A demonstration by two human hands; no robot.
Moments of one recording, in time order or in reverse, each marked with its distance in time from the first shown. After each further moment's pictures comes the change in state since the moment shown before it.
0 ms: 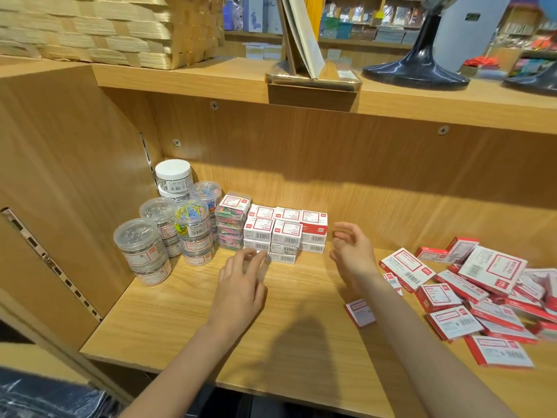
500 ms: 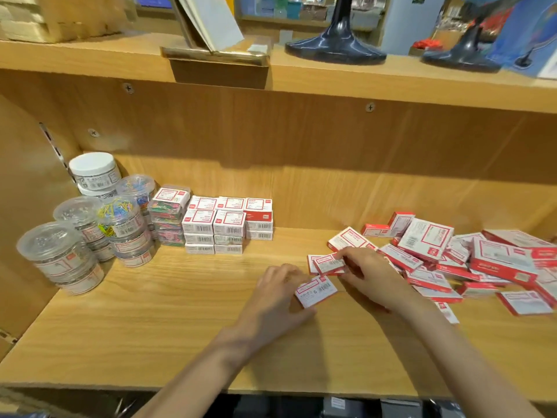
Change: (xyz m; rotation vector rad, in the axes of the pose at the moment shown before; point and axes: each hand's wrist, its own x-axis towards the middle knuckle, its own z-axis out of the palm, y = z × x) left_hand 0.006 0.105 0.058 -0.226 -0.448 0.218; right_hand -0.036 0.013 -0.143 -1.100 -0.271 -0.395
